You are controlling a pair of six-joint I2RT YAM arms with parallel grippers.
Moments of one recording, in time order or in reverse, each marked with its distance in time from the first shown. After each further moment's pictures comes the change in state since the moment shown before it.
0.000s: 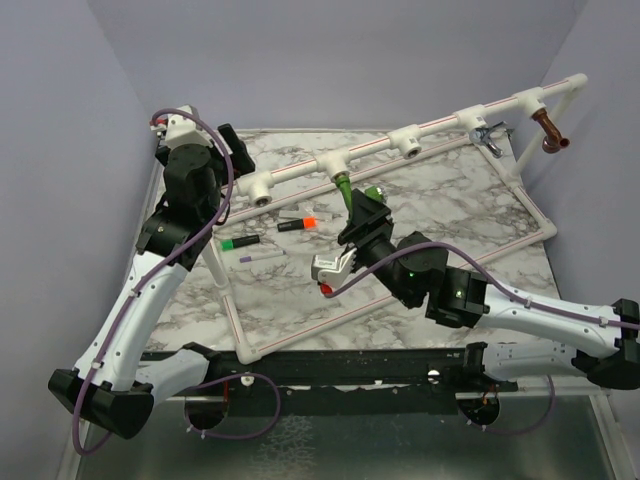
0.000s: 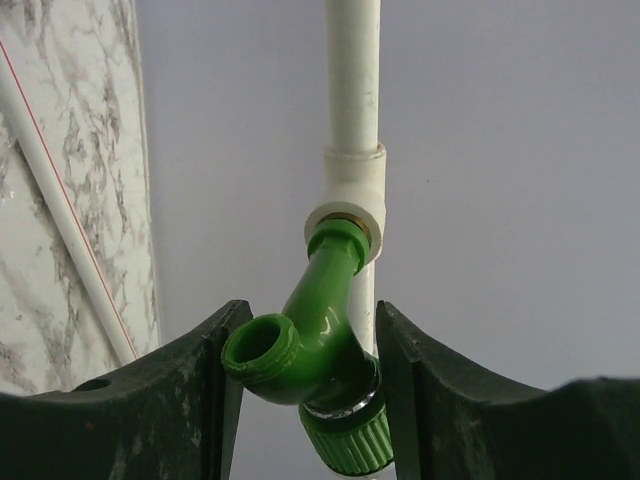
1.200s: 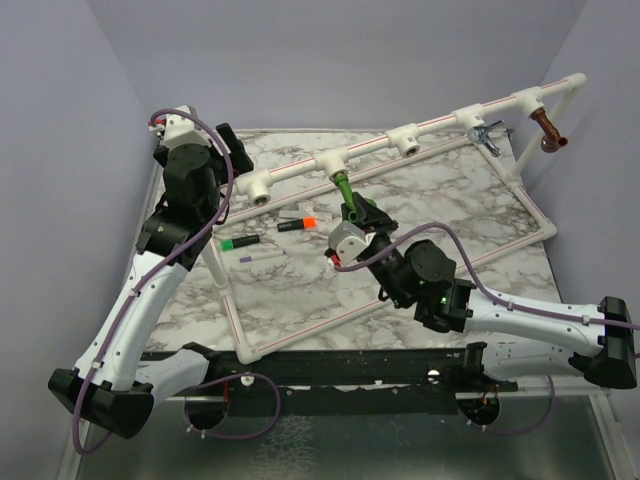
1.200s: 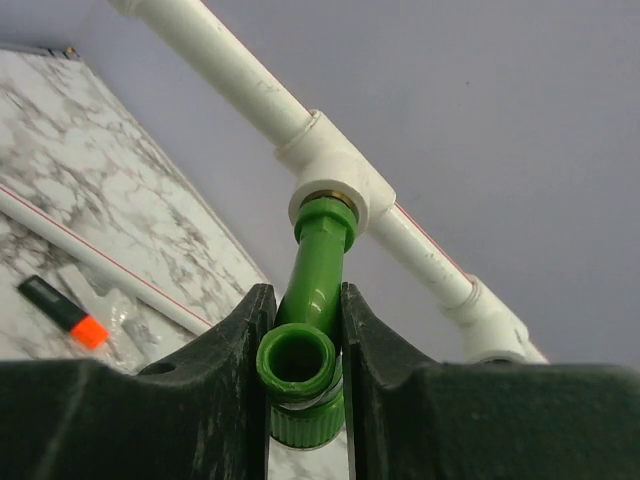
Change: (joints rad) left arm 0.000 -0.001 -0.003 0.008 -0.017 0.002; right arm -0.018 0.027 -0.131 0.439 0.034 0.479
